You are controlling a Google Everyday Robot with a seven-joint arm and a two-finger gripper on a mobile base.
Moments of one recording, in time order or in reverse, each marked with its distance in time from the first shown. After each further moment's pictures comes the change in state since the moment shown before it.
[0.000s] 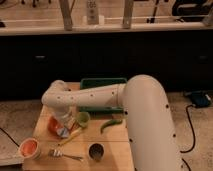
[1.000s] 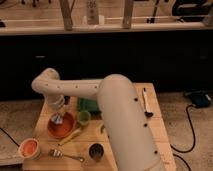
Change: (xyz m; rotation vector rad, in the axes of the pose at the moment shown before) arm 0.021 -0.090 -0.007 -0.027 0.028 -0.072
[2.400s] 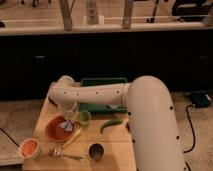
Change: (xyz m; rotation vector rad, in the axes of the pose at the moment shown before) arm 0.003 0.076 0.005 0.069 -0.009 0.067
